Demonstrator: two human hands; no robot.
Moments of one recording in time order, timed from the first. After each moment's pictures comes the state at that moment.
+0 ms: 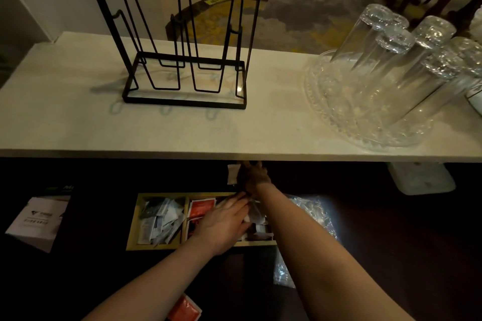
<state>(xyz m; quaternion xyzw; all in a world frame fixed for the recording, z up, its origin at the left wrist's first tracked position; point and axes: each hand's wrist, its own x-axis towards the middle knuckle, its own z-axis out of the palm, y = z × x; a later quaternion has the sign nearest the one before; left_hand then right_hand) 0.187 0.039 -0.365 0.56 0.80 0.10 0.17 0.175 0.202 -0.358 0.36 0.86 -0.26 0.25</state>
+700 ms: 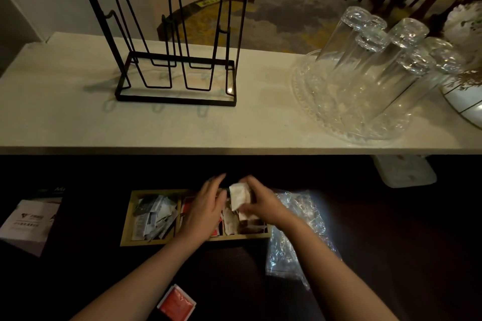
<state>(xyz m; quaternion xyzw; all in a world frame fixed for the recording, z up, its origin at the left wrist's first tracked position) 0.184 0.030 -0.332 0.33 0.82 0.42 0.22 0.275 0.177 -0.309 0.24 0.82 -0.51 0.06</state>
